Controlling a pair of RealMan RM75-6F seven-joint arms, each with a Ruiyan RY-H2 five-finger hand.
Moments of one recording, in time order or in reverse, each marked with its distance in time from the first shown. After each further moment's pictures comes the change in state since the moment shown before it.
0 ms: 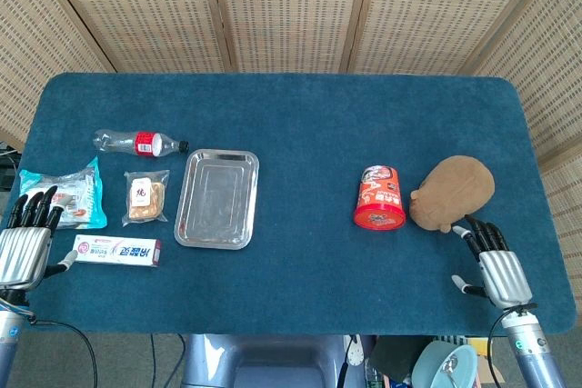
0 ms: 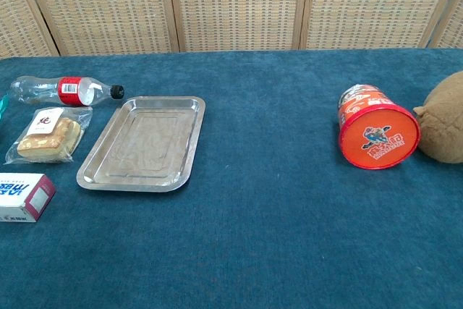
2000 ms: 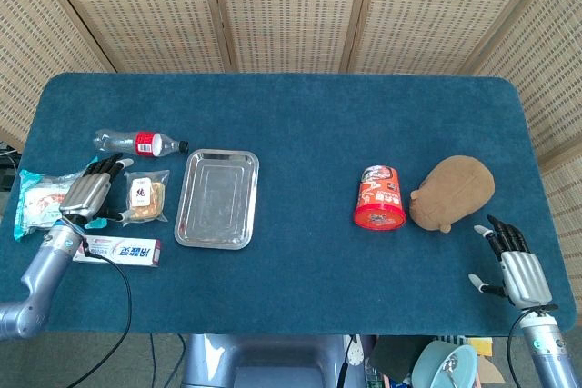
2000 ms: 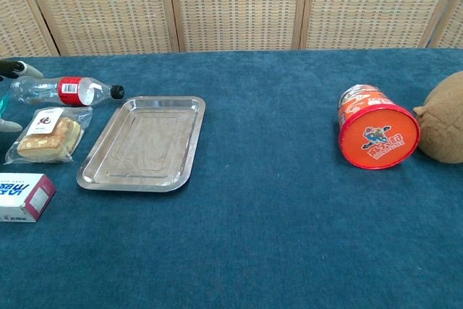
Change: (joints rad) left arm -0.376 -0.125 -0.155 0.294 -0.310 -0.632 -0.316; right arm -0.021 -0.042 0.003 0.185 0.023 -0.002 0.189
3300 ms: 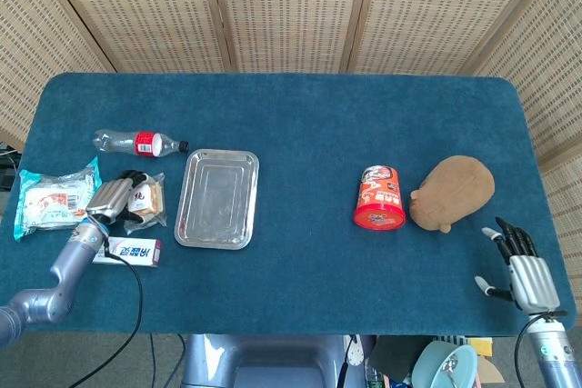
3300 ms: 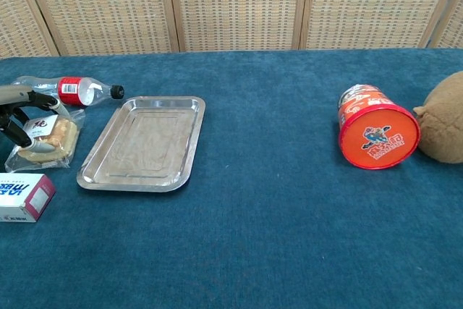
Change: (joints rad) left arm -0.069 -0.149 0.047 0.196 0.001 -0.082 -0.072; right arm -0.024 -0.011 -0.001 0.041 -0.006 0.032 0.040
